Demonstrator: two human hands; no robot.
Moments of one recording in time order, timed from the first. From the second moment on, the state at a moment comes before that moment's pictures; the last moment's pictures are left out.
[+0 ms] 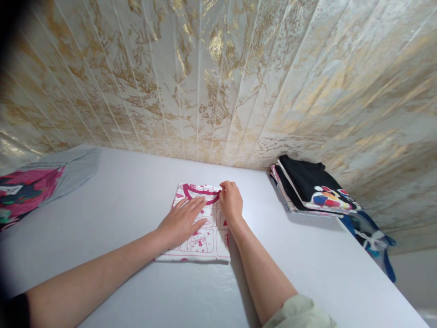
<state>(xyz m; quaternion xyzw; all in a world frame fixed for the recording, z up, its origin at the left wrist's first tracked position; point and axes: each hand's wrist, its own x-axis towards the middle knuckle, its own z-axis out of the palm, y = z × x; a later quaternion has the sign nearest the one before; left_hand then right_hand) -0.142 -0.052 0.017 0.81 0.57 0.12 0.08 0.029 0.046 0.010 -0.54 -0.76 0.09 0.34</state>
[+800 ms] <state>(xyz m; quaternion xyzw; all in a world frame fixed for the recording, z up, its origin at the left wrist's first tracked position) -0.148 -0.047 0.019 0.83 0.52 0.16 0.08 0.069 0.081 0.009 -0.58 -0.74 0.20 0.28</state>
